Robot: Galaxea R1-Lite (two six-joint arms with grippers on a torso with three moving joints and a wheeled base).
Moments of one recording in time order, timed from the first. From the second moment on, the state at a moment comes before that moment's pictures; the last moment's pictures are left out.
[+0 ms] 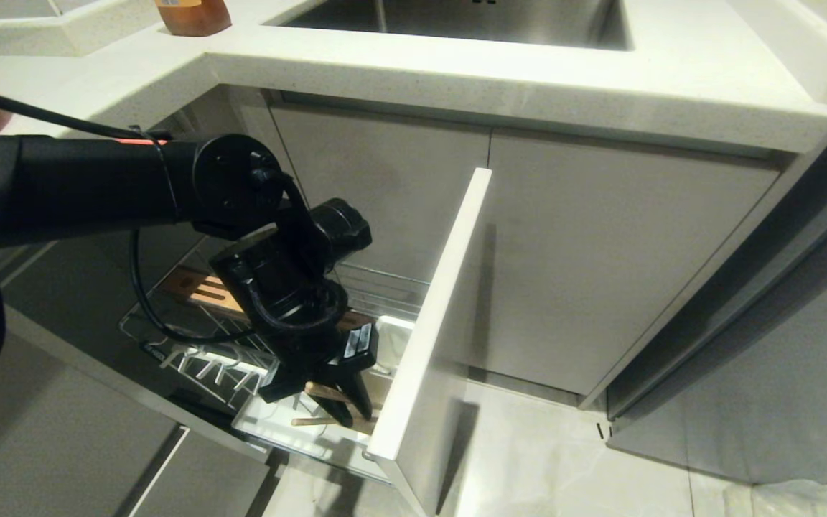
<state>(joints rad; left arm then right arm) -0.55 2.01 -1.82 1.26 -0.27 -0.63 0.00 0.00 0.00 0.00 0.00 0.00</state>
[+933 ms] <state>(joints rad) -0.55 1.92 -1.82 1.27 -0.23 -0.64 0.00 0.00 0.00 0.00 0.00 0.00</state>
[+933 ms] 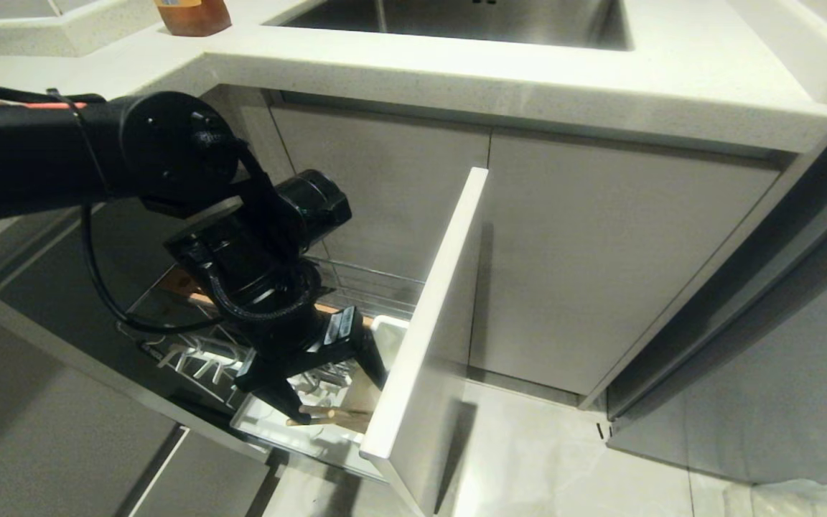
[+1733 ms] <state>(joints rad) -0.57 1.54 -1.82 1.31 -0.15 -0.67 0.00 0.00 0.00 0.00 0.00 0.00</state>
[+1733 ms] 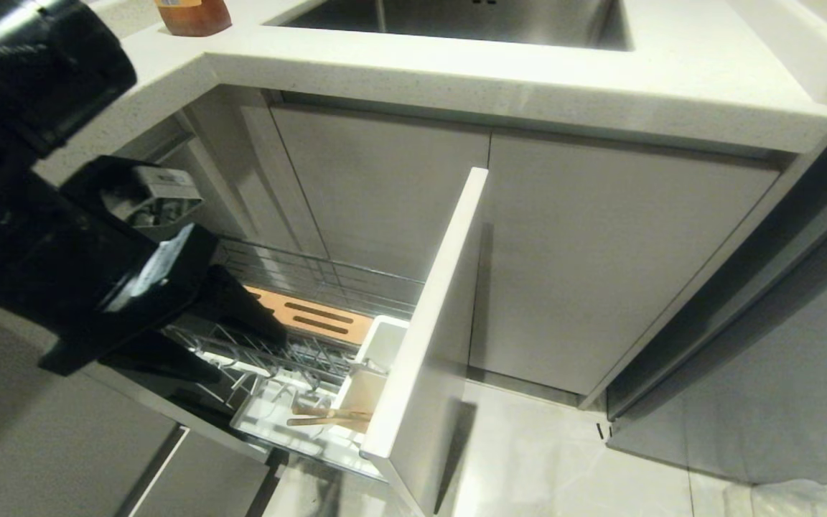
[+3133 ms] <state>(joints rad) 0.39 1.14 -1.94 1.00 0.16 -0.10 0.00 0.00 0.00 0.00 0.00 0.00</state>
